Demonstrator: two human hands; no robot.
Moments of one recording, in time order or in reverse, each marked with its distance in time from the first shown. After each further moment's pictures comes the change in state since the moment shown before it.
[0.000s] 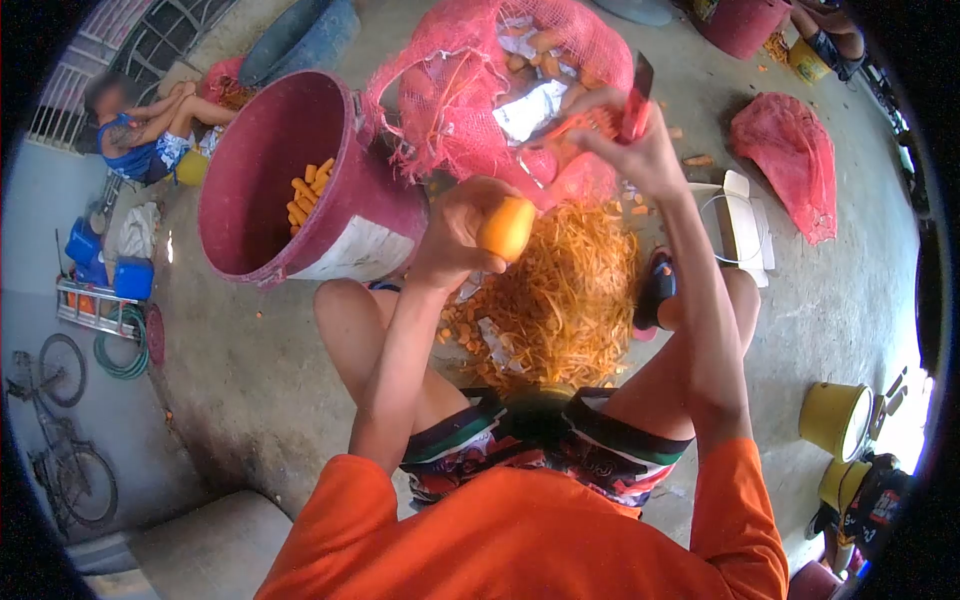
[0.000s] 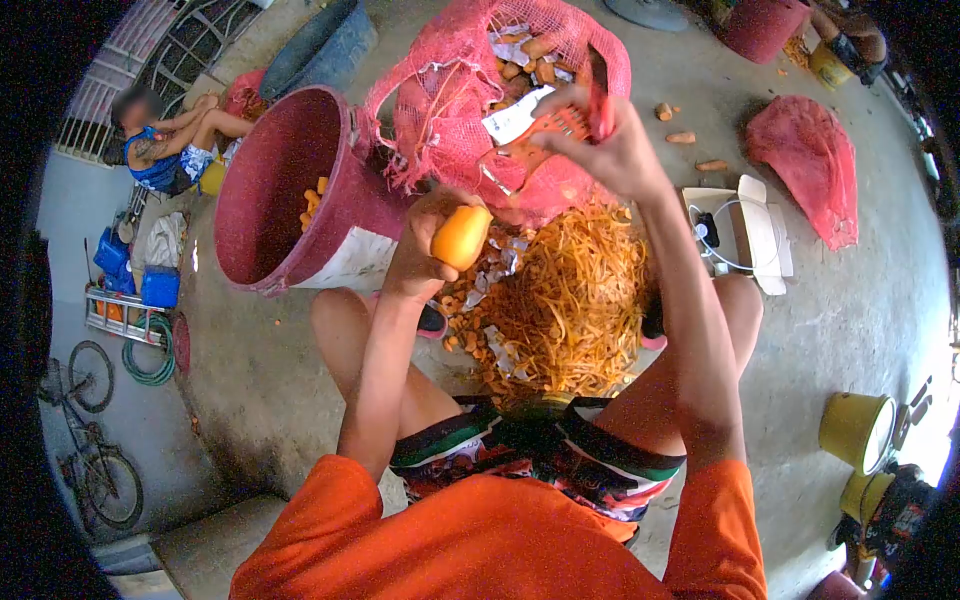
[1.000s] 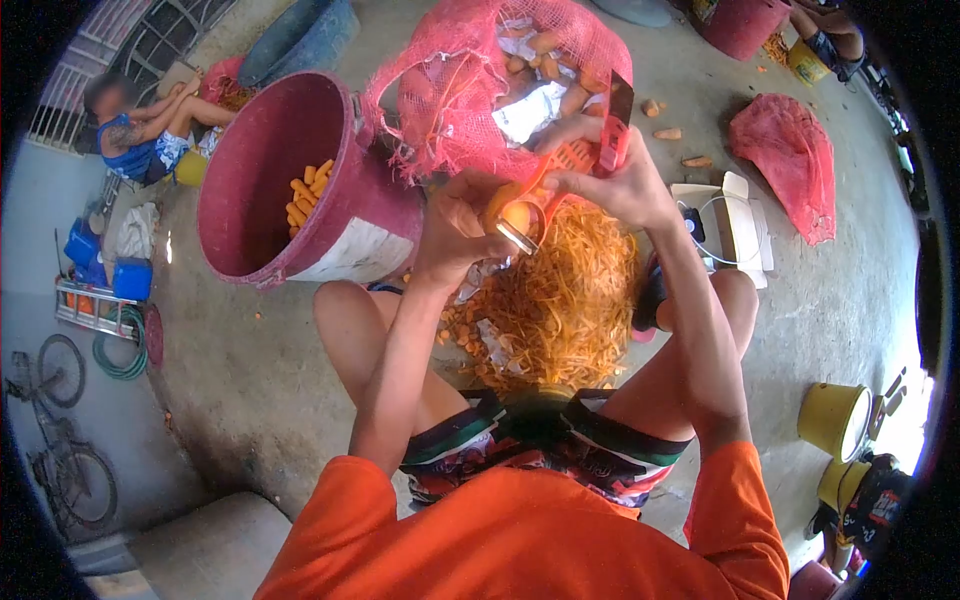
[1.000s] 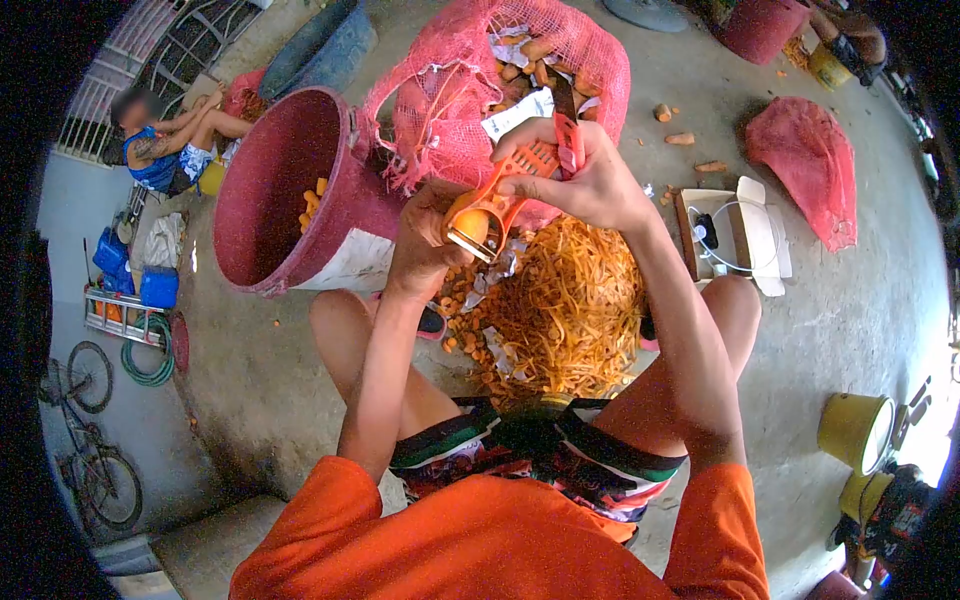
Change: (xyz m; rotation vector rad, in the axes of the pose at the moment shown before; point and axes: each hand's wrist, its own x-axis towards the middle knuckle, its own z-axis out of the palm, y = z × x) left_hand 0.005 0.002 0.005 0.033 0.100 -0.002; right_hand -0.010 -0.026 0.022 0.065 -0.175 -0.053
